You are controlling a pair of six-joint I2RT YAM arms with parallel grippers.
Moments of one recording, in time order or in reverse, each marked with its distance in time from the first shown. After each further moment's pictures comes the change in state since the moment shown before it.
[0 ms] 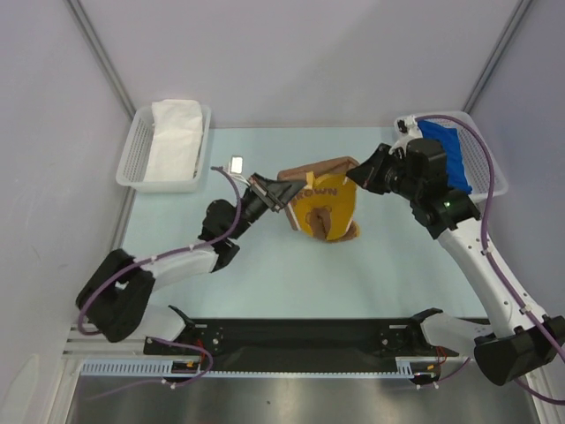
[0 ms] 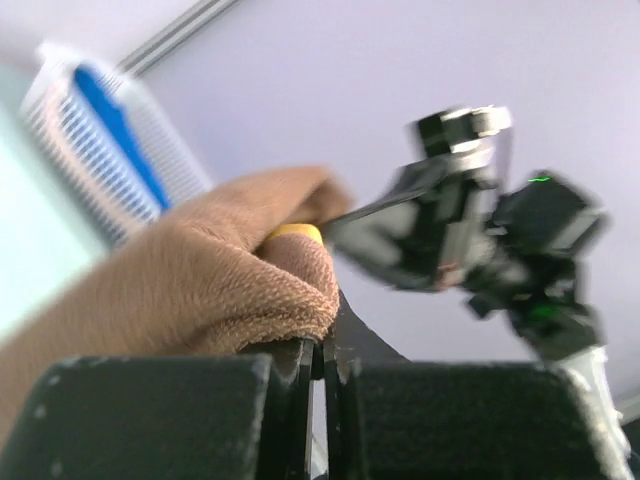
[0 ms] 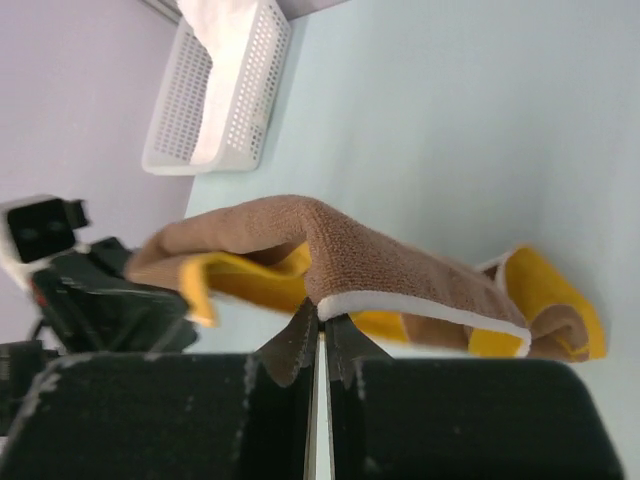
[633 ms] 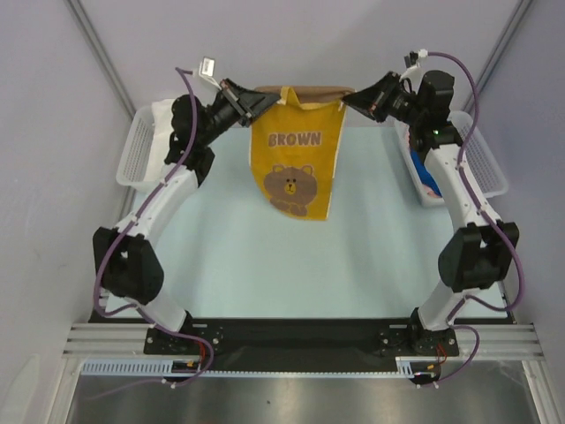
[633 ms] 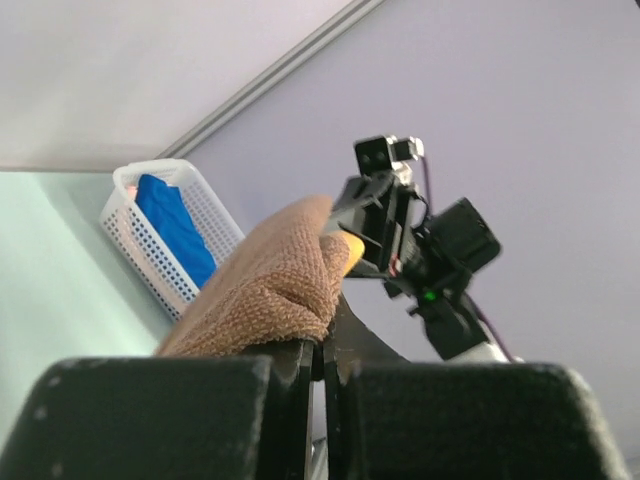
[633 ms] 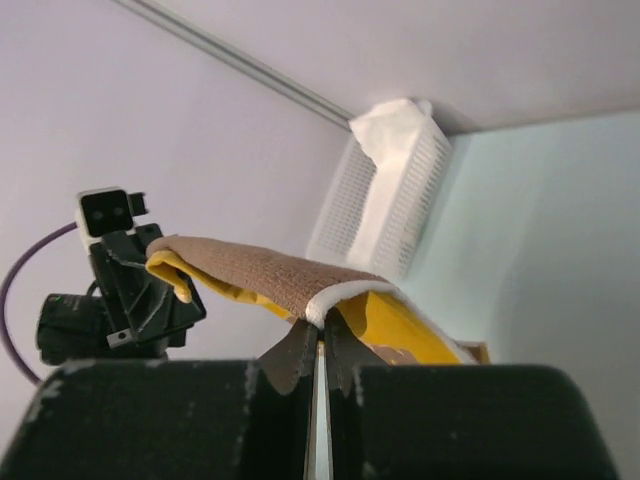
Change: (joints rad) left arm 0.358 0.133 0.760 -0.675 0.350 0.047; right arm -0.261 0.486 0.378 0.406 -0.489 0.285
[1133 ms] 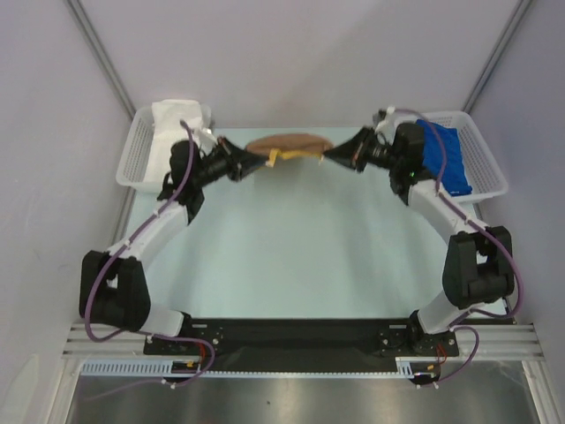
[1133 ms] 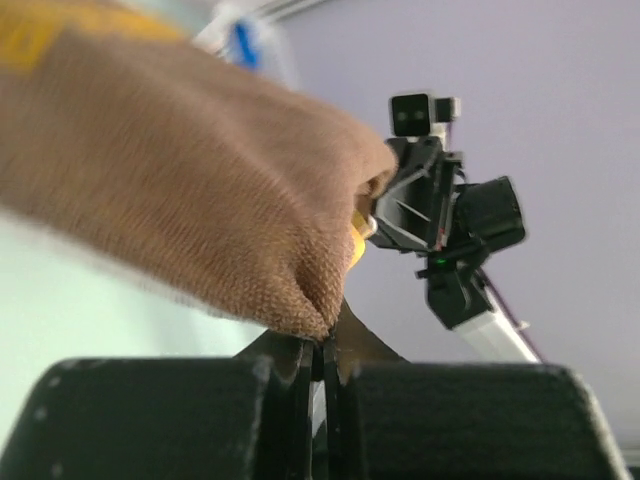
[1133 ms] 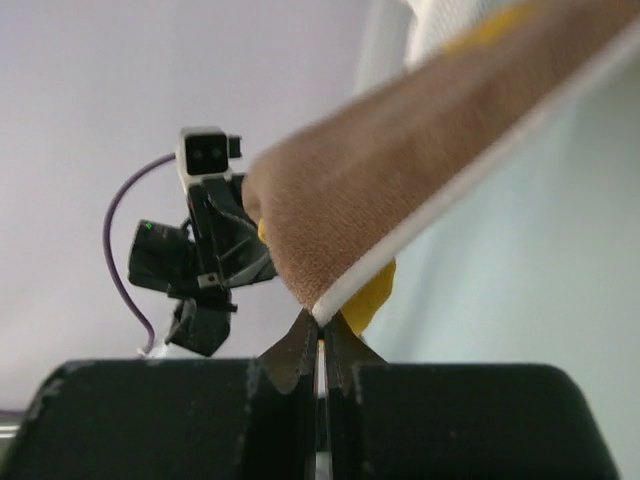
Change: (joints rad) left arm 0.091 -0.066 -0.224 -0.109 0.154 -0.043; right arm 0.056 0.008 -0.296 0.324 -0.155 0.249
